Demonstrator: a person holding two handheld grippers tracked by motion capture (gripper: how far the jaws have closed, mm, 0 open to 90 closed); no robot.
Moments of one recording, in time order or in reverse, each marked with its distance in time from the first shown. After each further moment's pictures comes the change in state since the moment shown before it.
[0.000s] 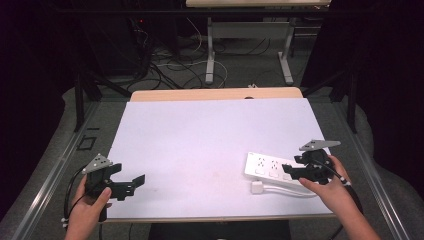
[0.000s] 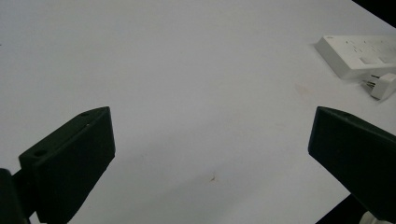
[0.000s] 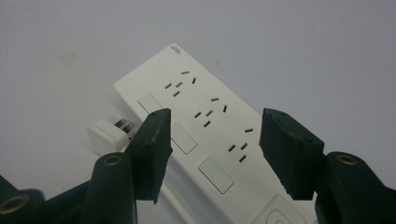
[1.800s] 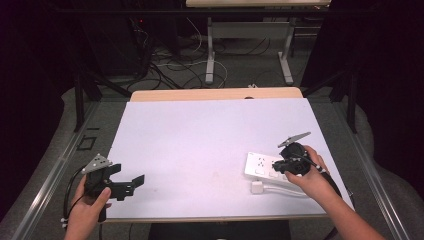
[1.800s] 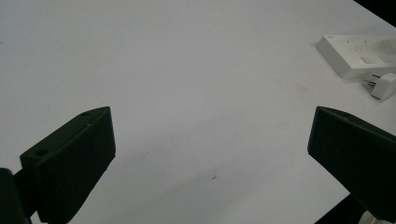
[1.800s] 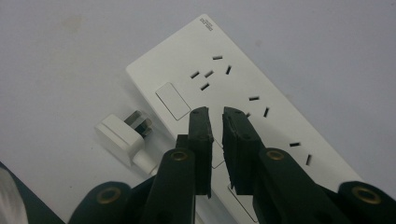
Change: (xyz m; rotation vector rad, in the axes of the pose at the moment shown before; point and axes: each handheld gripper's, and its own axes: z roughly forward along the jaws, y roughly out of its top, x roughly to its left) left arm 0.002 0.000 -0.001 0.006 -0.002 0.000; right arm 0.014 0.021 0.045 0.202 0.082 -0.042
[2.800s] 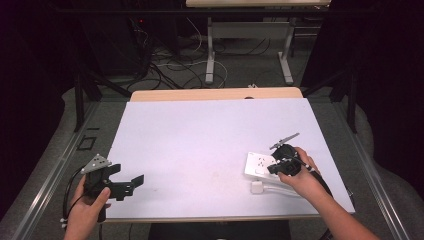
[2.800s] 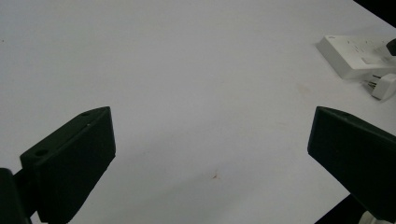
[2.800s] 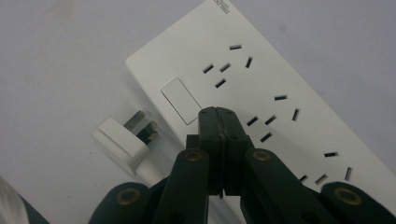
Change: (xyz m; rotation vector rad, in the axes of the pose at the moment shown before) left arm 0.001 -0.001 0.000 -0.004 0.003 -0.009; right arm 0.004 0.004 0.026 0.071 0.022 0.011
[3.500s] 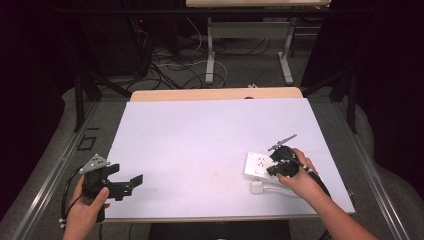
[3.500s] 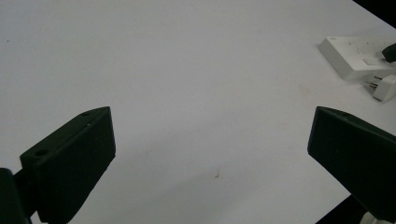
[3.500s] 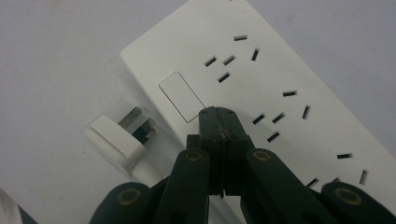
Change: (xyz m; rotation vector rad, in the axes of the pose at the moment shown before) left arm 0.001 0.000 -0.002 0.001 0.002 -0.004; right arm 0.001 -0.002 0.008 0.024 -0.001 0.002
